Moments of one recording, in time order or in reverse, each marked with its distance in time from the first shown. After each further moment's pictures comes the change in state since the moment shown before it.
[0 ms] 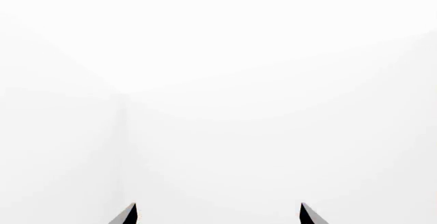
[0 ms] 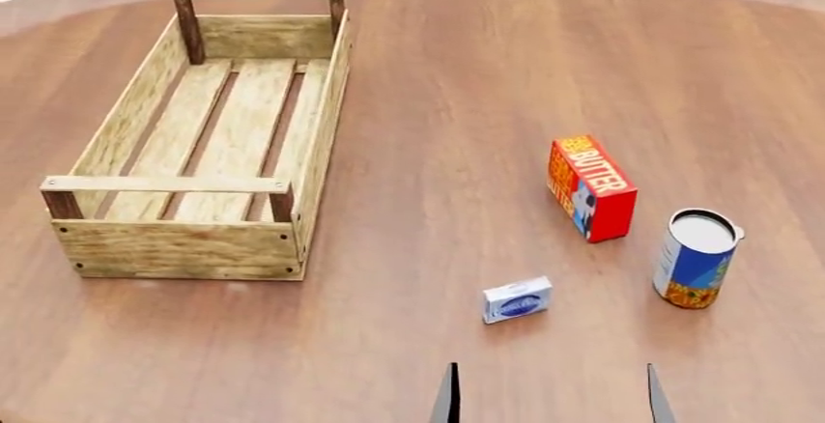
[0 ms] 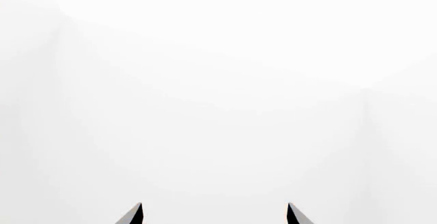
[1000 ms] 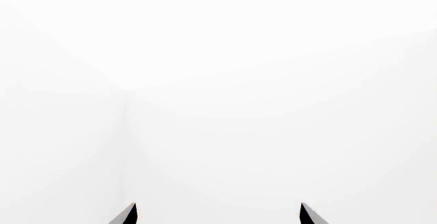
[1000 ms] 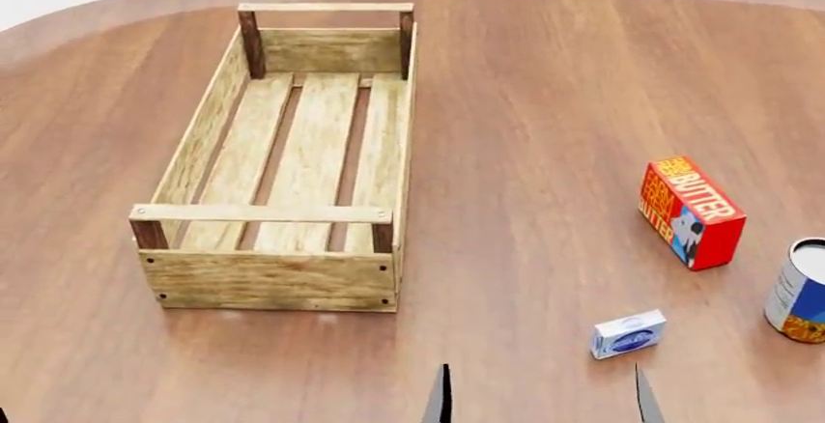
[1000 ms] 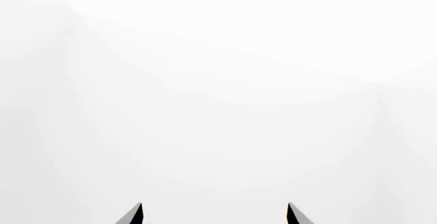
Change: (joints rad) left arm -0.004 -0.029 0.029 0.000 0.010 -0.012 -0.034; right arm 0.010 0.022 -0.030 -0.004 0.013 0.032 0.018
